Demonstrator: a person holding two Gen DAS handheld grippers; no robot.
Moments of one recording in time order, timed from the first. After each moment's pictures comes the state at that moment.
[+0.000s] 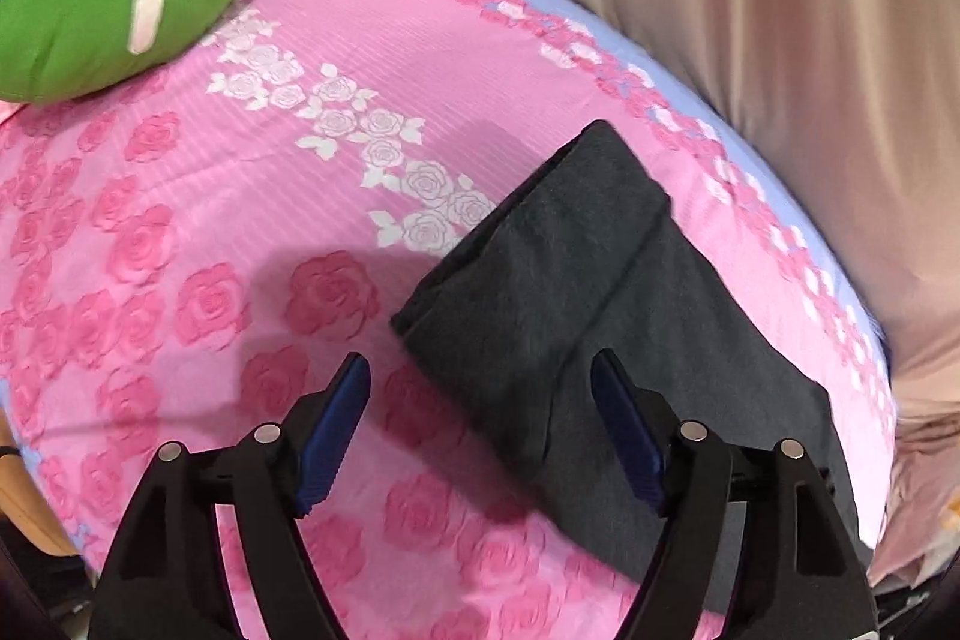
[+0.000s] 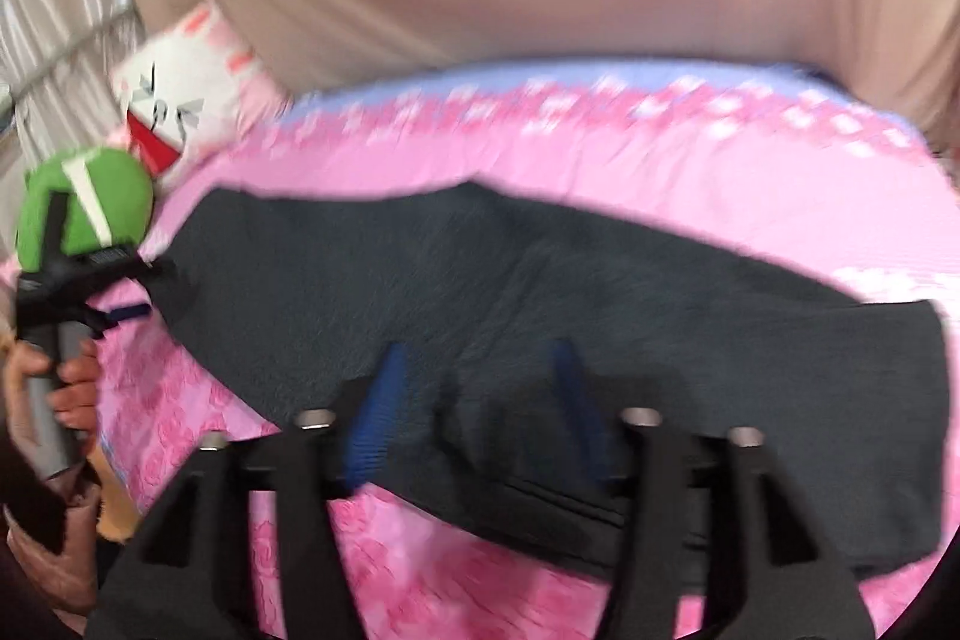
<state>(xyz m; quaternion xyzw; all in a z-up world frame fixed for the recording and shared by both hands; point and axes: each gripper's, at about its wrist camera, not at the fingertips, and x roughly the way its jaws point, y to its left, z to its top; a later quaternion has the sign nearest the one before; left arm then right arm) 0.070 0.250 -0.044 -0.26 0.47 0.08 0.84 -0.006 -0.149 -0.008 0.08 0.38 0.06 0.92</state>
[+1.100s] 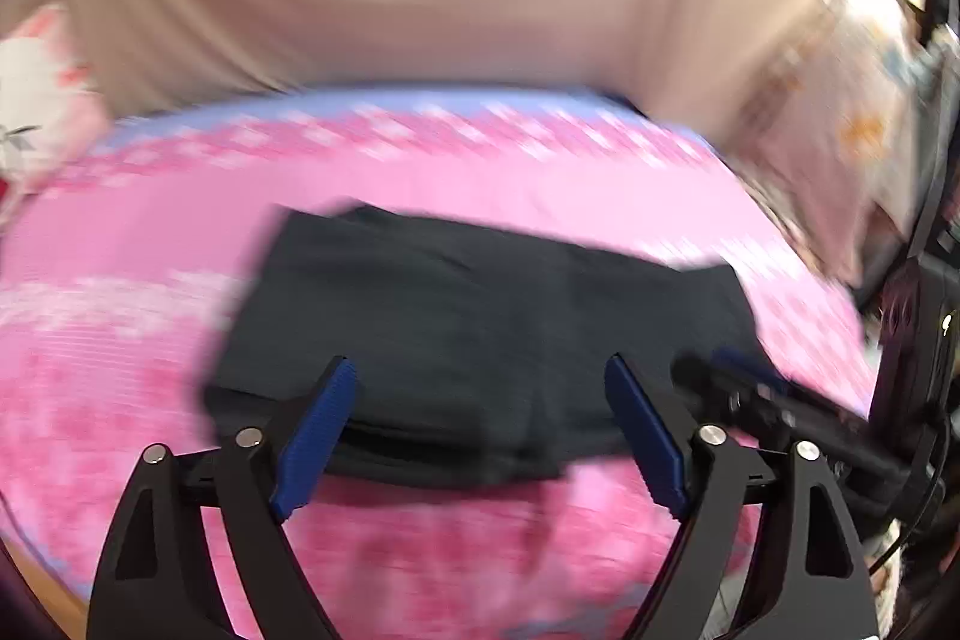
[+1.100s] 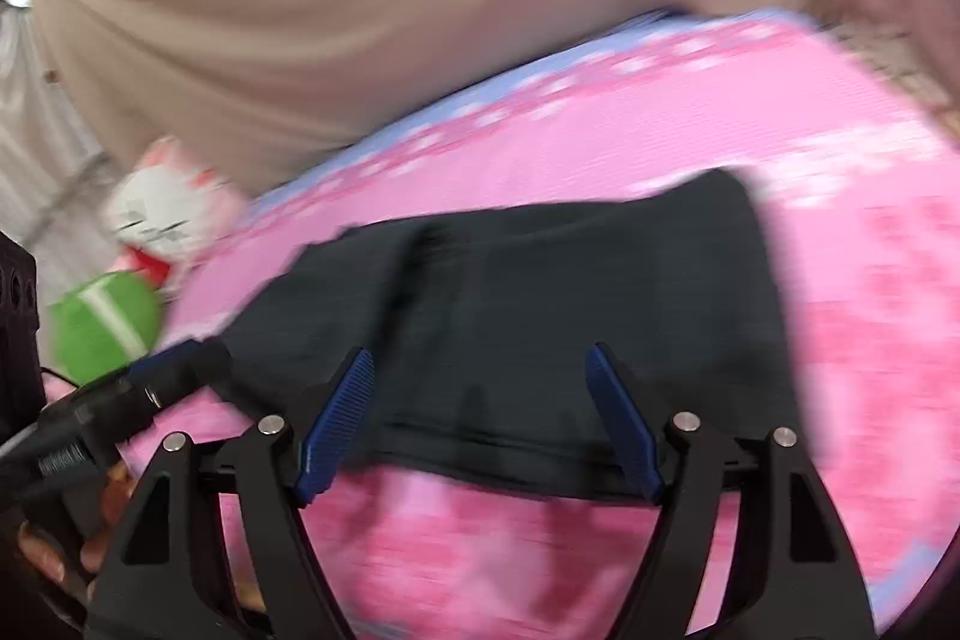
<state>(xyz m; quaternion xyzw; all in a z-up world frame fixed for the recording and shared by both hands) -0.050 -0.041 0.031 0.00 0.38 -0.18 0.91 -0.073 -0.281 -0.019 0.23 0.35 0.06 0.91</state>
